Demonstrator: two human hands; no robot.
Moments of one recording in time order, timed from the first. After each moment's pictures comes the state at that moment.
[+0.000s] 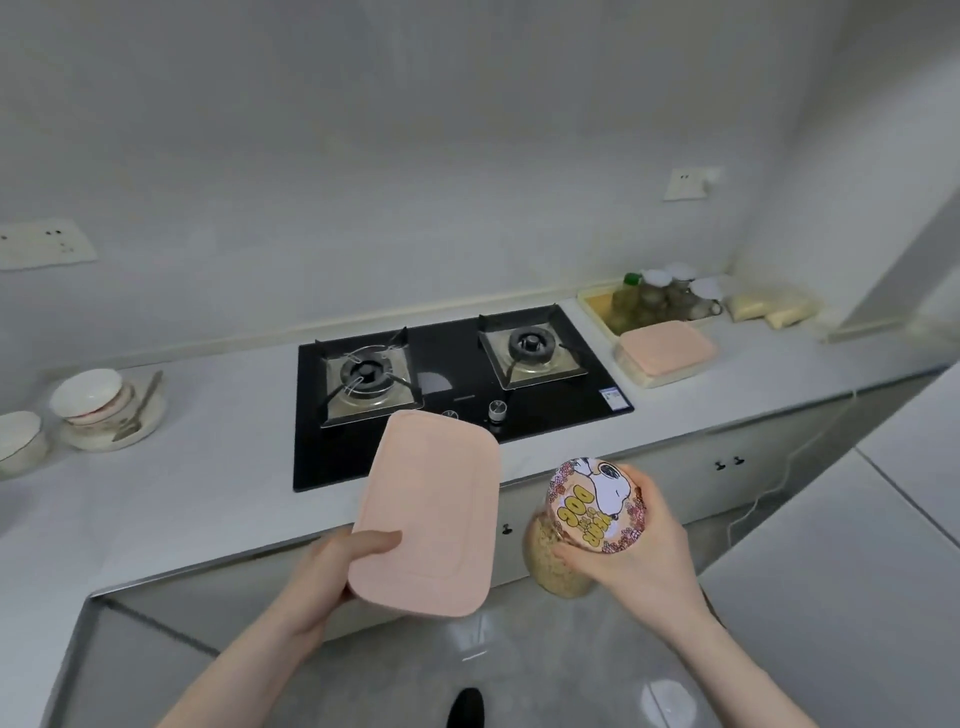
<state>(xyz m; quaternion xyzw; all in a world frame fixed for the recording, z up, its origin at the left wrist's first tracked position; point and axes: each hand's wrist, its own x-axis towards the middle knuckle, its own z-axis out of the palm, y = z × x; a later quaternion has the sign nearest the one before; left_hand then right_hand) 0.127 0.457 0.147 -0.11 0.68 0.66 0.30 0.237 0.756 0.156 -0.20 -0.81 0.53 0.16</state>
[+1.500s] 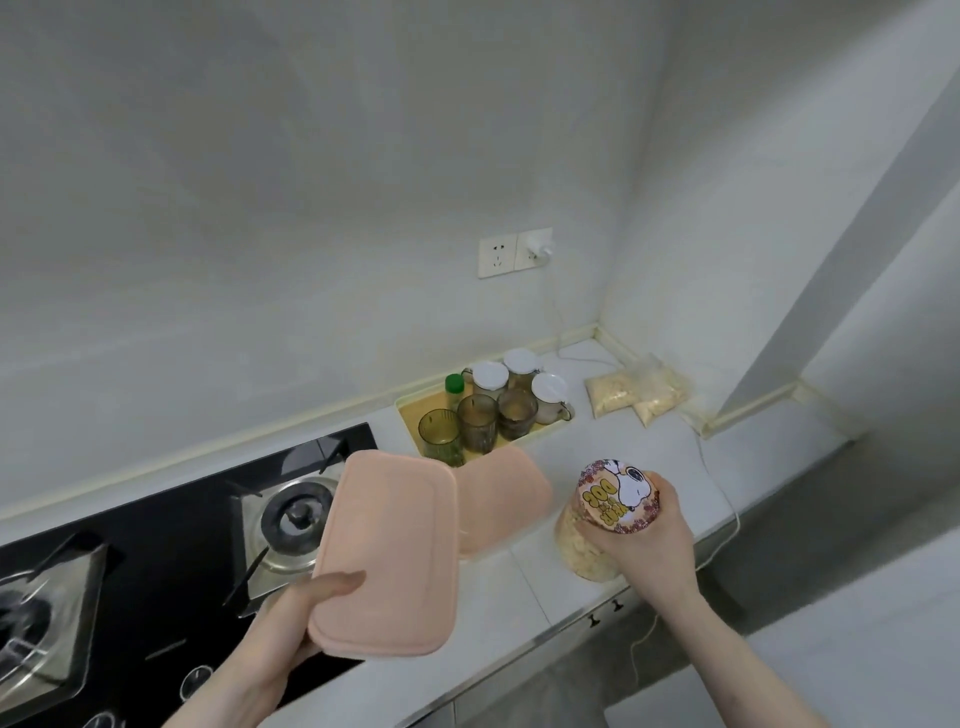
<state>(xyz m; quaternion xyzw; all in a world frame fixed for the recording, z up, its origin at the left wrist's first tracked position) -0.115 0.959 0.152 -0.09 0.69 0.63 0.36 0.009 1.304 0.123 -0.40 -0.76 0.46 0.20</state>
